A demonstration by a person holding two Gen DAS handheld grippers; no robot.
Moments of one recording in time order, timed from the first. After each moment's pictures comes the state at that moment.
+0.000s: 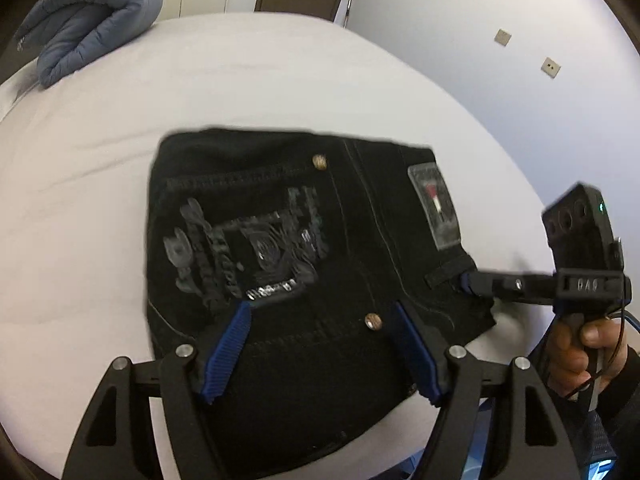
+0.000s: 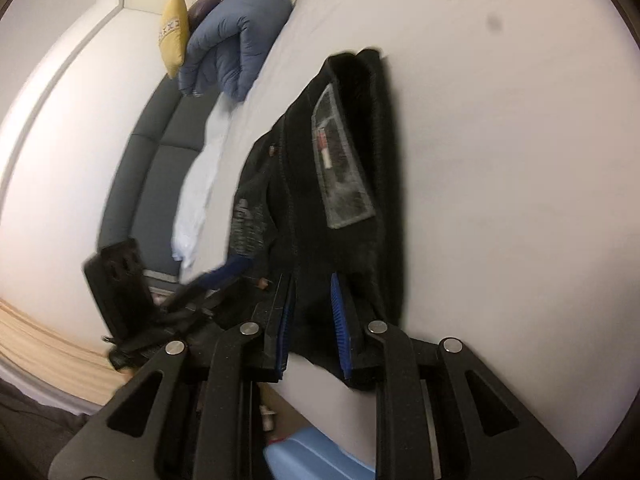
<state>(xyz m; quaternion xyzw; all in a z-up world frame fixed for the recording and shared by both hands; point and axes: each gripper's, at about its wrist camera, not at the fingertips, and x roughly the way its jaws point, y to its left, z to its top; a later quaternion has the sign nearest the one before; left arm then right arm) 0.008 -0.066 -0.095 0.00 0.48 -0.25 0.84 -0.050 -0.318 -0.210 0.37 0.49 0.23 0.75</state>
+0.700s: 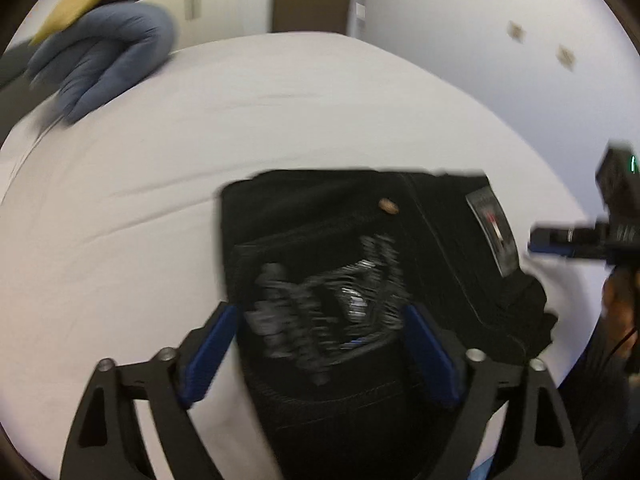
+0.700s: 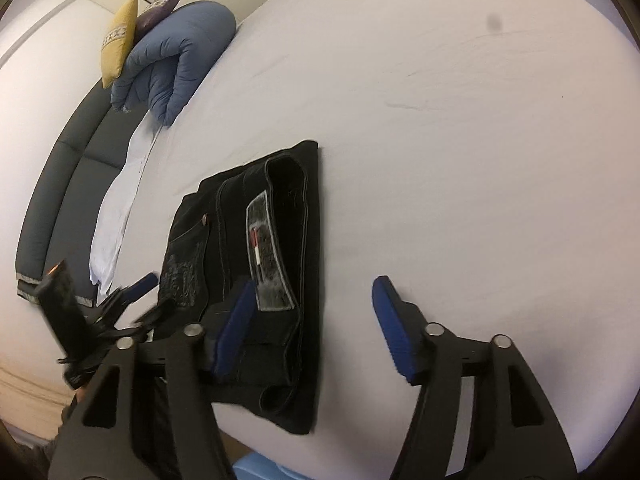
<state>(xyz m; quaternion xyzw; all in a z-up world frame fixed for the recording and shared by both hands) 0.036 -0.049 -0.090 0.04 0.44 -0.19 0.87 -0.004 -0.332 -0.170 0.28 0.51 0.10 0.81</state>
